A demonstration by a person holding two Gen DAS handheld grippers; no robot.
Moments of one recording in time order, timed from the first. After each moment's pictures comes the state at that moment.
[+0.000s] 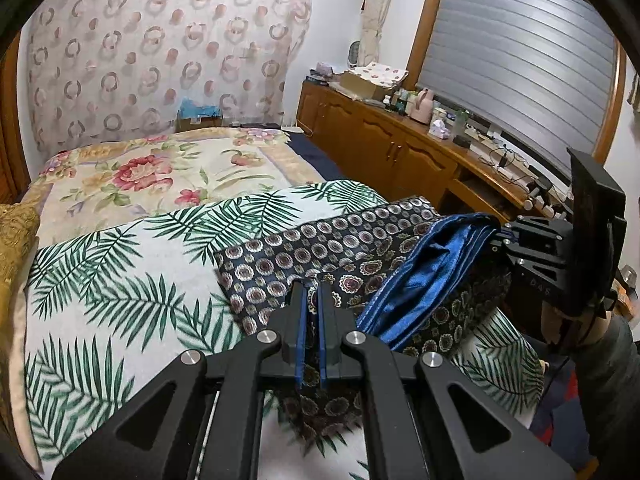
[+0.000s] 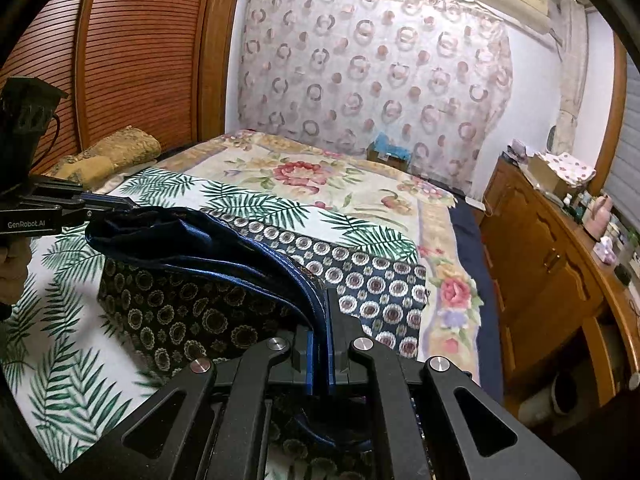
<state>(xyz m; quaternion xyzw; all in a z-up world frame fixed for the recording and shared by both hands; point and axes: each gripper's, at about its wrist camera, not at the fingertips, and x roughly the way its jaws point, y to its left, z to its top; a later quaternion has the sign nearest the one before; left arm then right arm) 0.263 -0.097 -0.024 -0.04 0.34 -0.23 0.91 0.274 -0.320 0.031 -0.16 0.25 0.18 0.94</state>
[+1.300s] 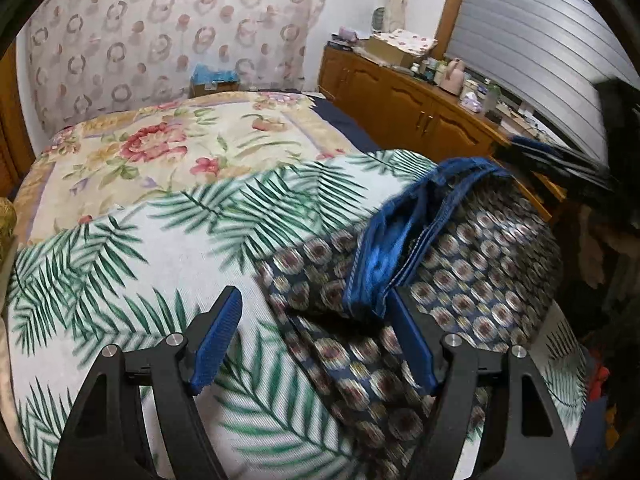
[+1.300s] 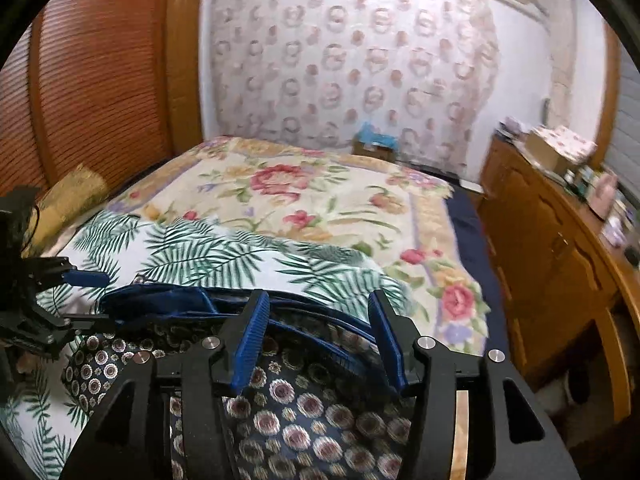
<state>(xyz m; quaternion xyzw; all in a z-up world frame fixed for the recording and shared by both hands) 0.338 -0.087 -0.071 -0.02 0.40 -0.19 0.90 0.333 -0.339 0.067 -0.09 0.26 0.15 0.95</state>
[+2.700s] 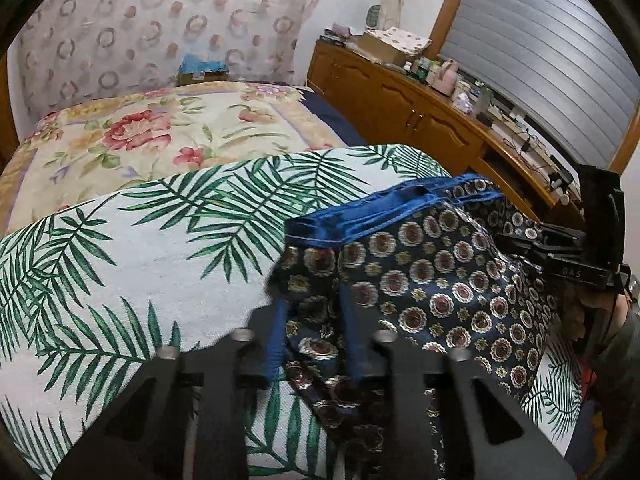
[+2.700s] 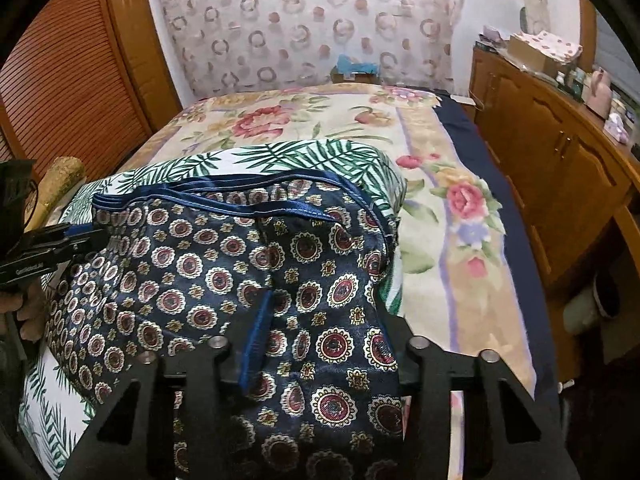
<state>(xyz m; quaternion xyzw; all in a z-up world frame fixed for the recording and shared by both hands) 0.354 -0.092 -0.090 -0.05 0.41 -0.23 0.88 0.336 -0.376 0.019 -0.03 0.38 0.15 0.91</state>
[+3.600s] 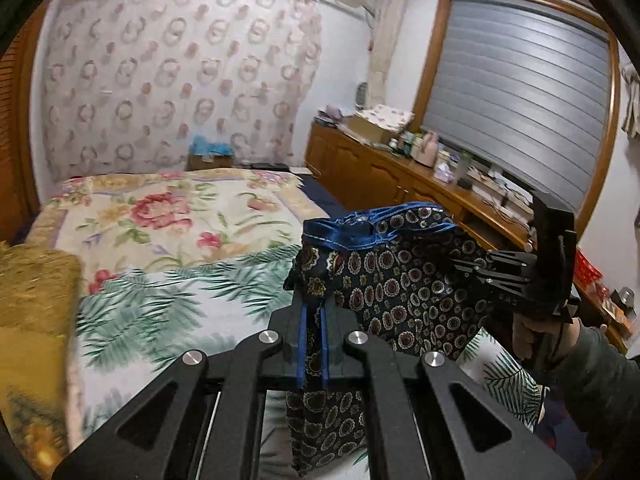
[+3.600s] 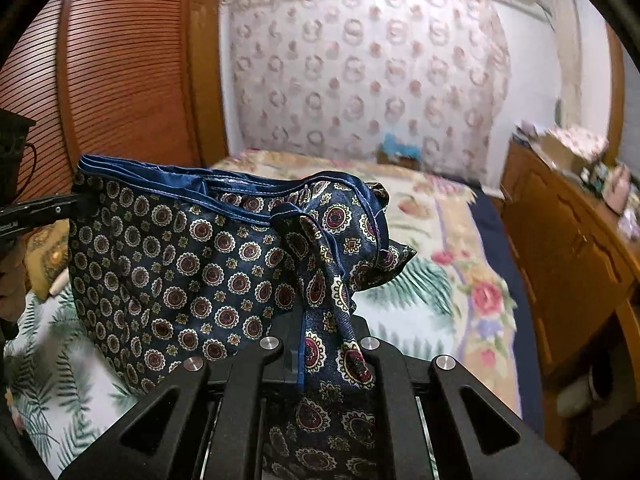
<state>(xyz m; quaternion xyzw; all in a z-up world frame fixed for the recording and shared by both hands) 0.260 -0.016 0.017 -0.07 0.27 -0.21 0.94 0.287 -0.304 0.071 -0.09 0.23 0.22 0.94</state>
